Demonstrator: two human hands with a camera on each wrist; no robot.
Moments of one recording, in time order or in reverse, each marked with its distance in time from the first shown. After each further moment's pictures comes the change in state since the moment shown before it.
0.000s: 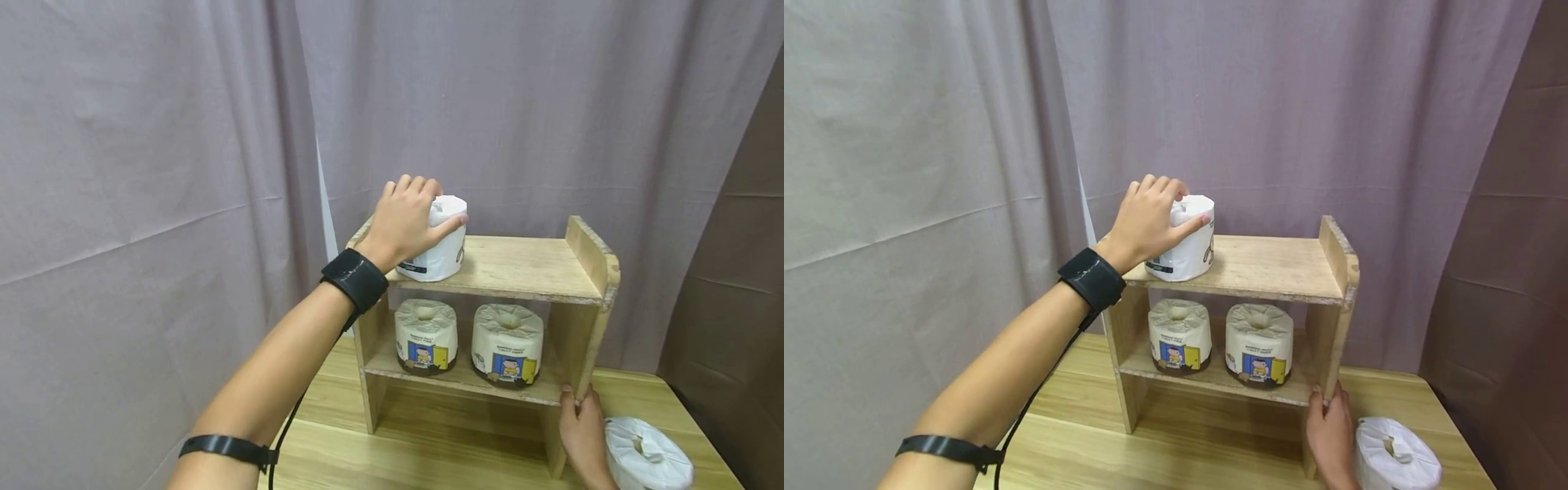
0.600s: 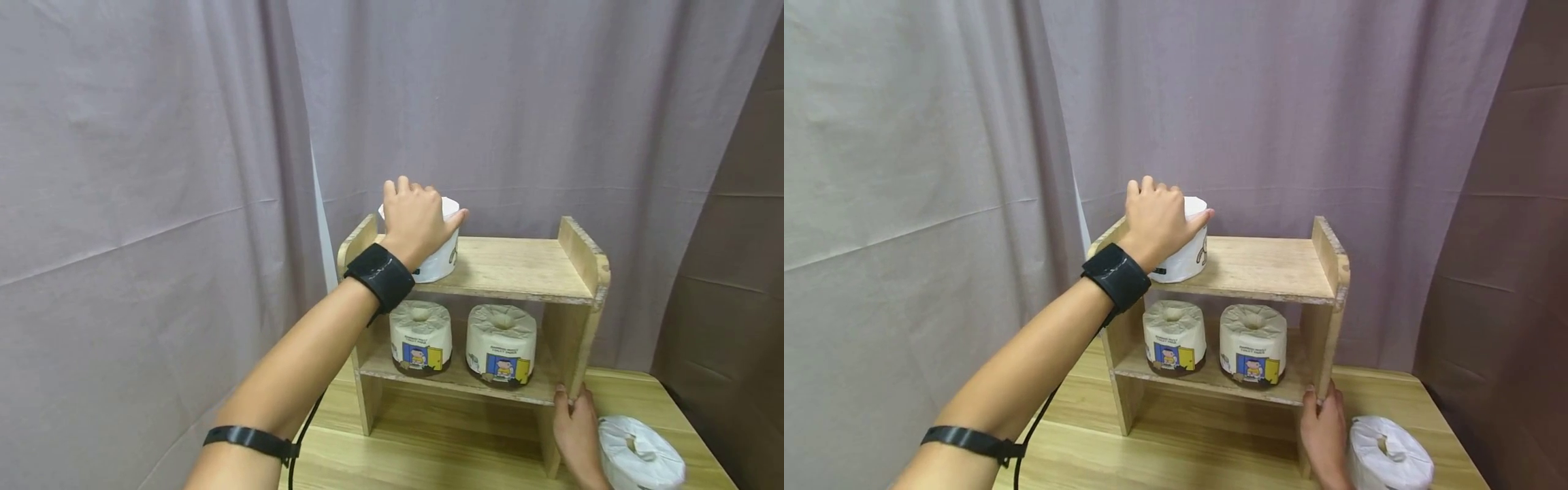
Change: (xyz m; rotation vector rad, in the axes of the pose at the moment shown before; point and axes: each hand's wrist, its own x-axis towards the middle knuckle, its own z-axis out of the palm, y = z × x) left_hand 0.016 0.034 0.001 0.286 -0.131 -0.233; right_hand -0.004 -0.003 0.005 0.012 -0.004 0.032
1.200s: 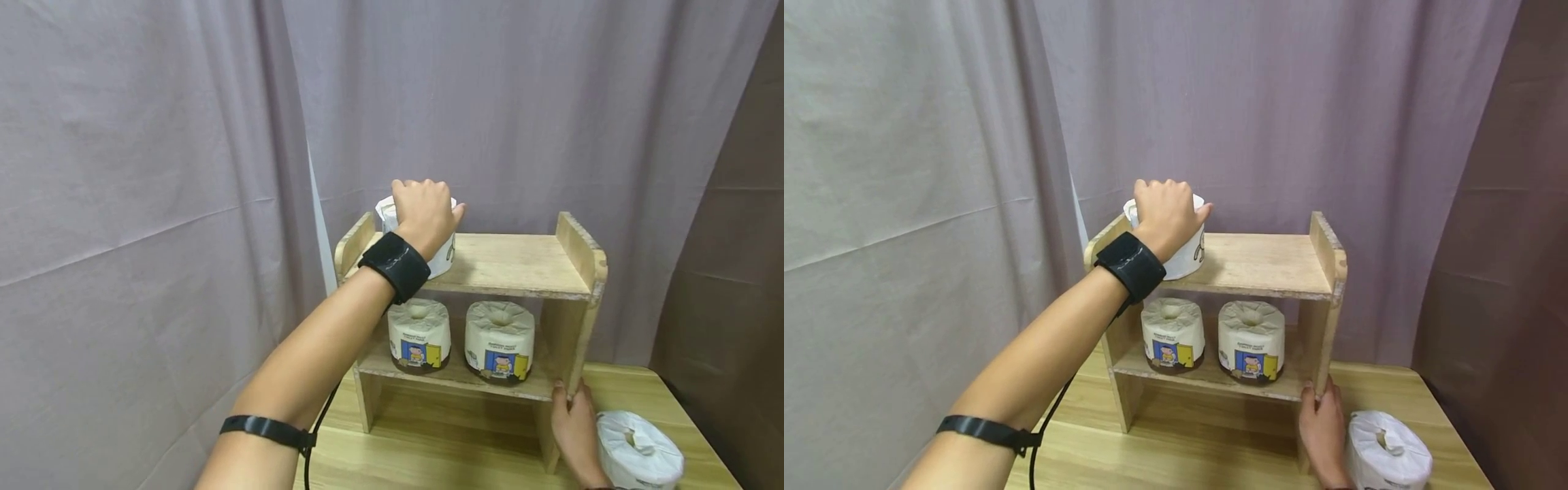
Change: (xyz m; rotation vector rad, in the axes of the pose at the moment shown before) left_hand 0.014 0.015 -0.010 0.057 -0.145 -0.085; right_hand -0.002 -0.005 0.004 -0.027 -0.028 -0.007
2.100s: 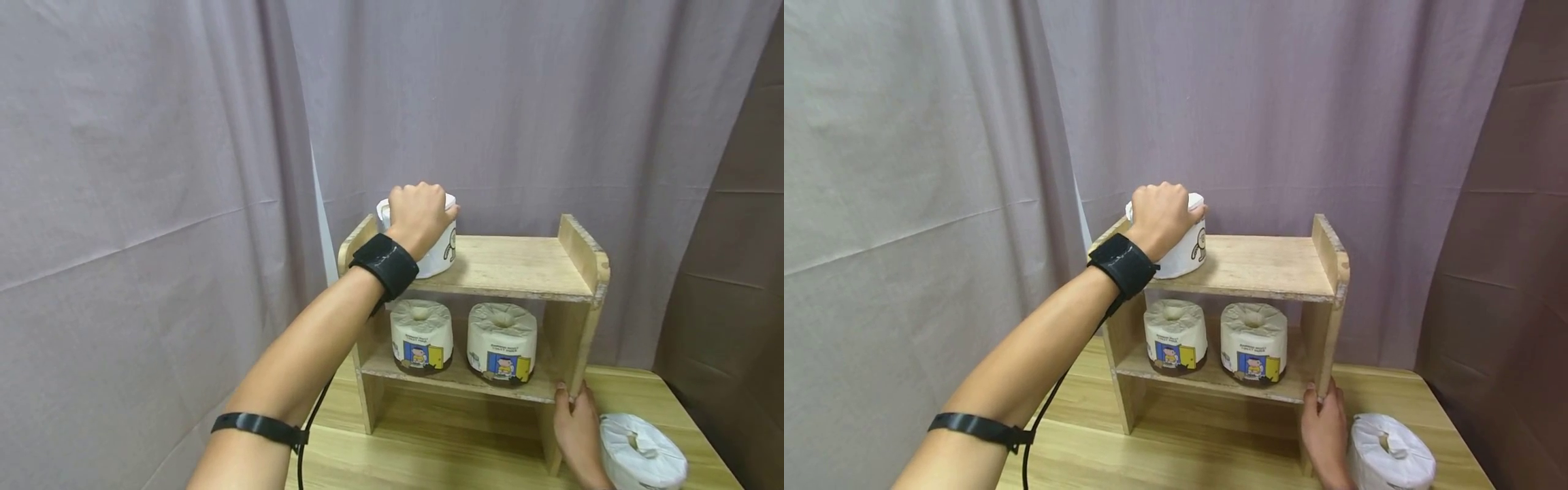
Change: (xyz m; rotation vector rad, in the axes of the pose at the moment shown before) left_hand 0.005 -0.019 0.013 -0.119 0.037 0.095; right_hand 0.000 0.002 0.005 0.005 0.020 0.000
